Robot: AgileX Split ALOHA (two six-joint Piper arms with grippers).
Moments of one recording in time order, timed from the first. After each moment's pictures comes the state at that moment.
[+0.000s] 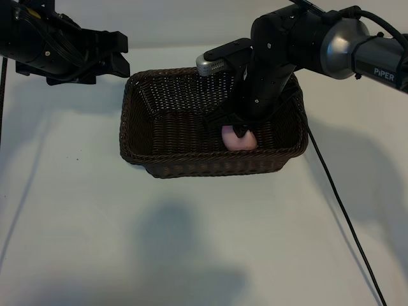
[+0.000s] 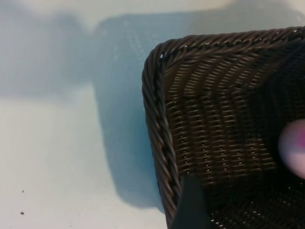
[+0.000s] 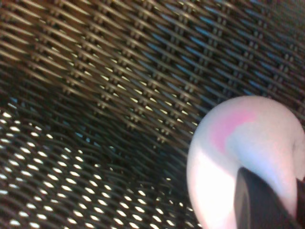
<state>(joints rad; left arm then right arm) -0.20 1.62 -1.27 -0.38 0.71 0.02 0.64 2.10 -1.60 0.13 0.87 0.05</state>
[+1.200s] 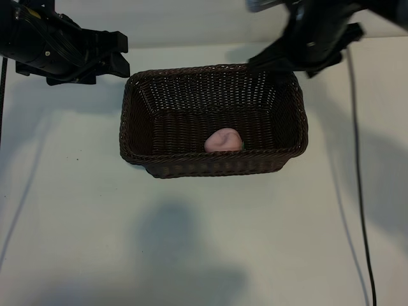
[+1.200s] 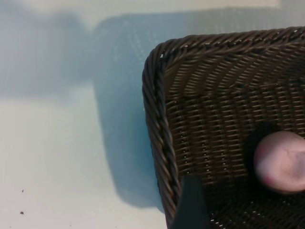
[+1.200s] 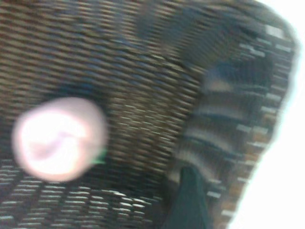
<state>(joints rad) -0.20 1.62 -1.27 -0.38 0.71 0.02 0.50 1.93 -1.66 -0.04 1.05 0.14</state>
